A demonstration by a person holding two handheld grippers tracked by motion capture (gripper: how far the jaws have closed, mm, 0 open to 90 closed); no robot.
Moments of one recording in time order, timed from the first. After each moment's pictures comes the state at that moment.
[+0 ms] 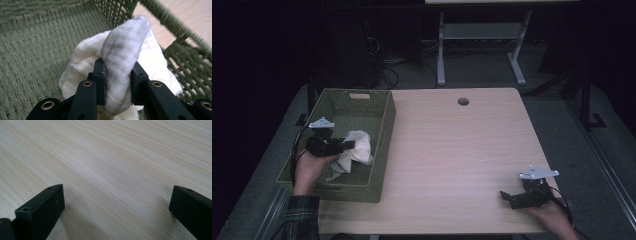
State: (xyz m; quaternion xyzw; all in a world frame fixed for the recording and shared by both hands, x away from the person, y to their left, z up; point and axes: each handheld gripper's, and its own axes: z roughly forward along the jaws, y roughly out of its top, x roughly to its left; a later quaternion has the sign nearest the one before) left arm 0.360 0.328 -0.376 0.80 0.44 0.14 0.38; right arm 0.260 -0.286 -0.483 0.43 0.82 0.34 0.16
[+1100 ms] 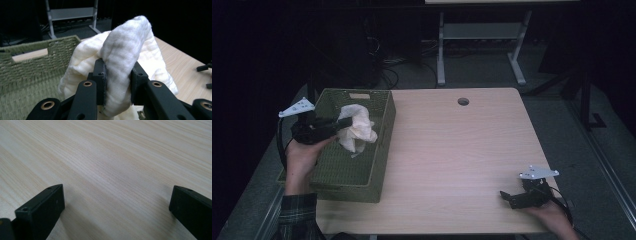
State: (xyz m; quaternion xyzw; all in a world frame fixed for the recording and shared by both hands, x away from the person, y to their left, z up) left arm 0.340 0.317 -0.298 0.74 0.39 0.17 0.53; right arm 0.260 -0.286 -0.483 0.43 0.82 0.34 0.16
